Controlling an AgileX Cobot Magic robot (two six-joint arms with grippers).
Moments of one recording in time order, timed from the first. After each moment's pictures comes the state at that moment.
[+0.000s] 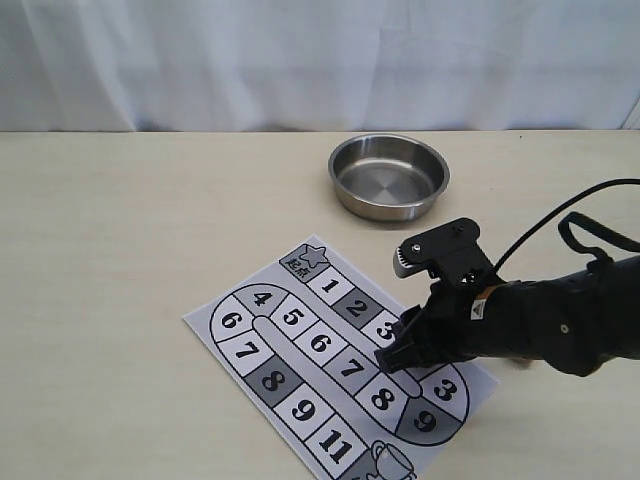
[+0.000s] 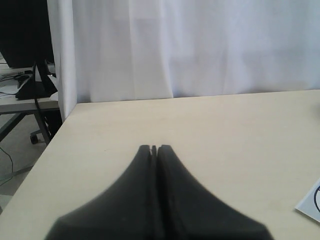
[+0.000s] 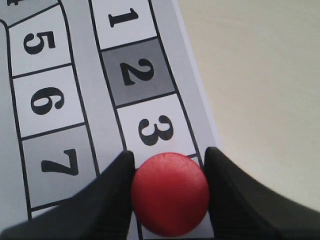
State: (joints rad) left arm 0.02 0.00 0.01 0.02 0.20 0.07; right arm 0.49 1.71 -0.62 0.14 -0.07 -0.12
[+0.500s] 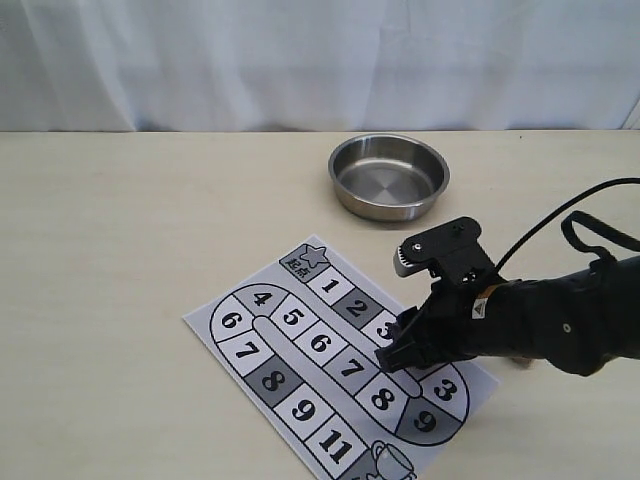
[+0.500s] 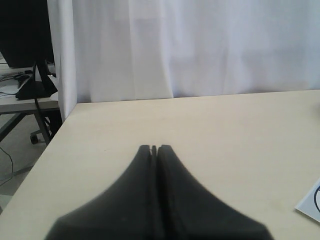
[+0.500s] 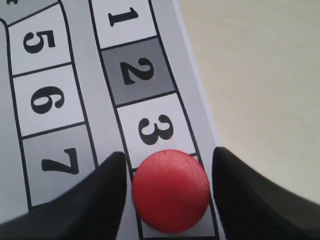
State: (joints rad) left arm 0.02 0.00 0.01 0.02 0.20 0.07; right arm 0.49 1.70 -0.62 0.14 -0.07 -0.12
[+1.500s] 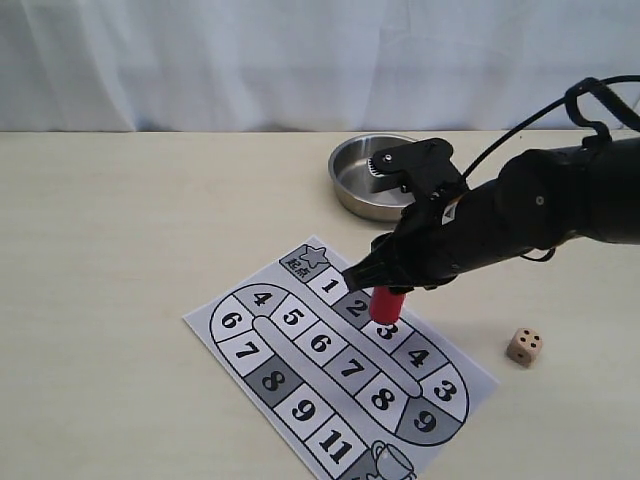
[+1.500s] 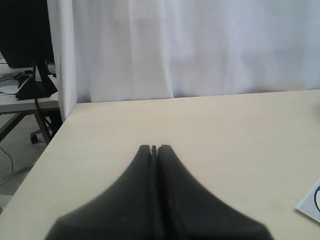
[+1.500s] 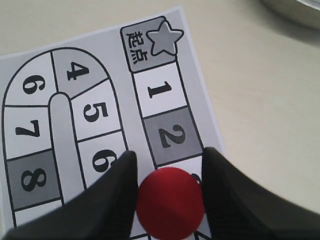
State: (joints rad) left arm 0.02 0.00 0.01 0.02 0.20 0.07; right arm 0.49 1.67 -0.93 0.19 0.33 -0.12
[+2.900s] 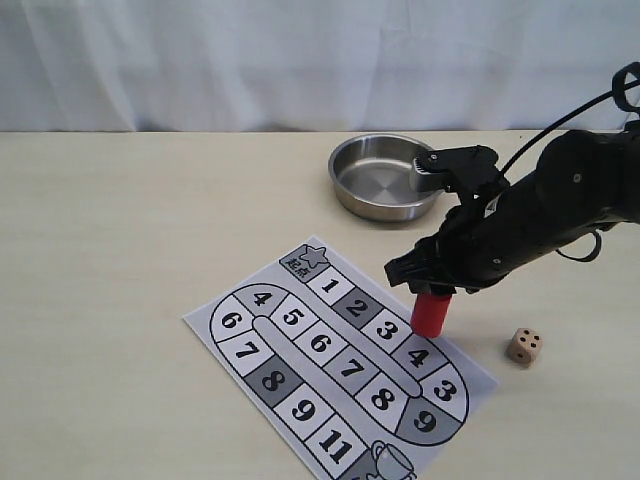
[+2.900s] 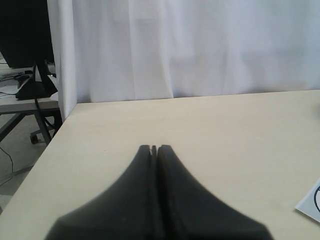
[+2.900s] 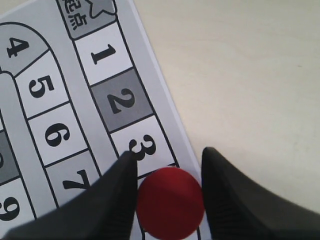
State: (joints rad) left arm 0.02 0.00 0.01 0.02 0.20 0.07; right arm 0.37 1.67 -0.93 0.22 0.46 -0.12
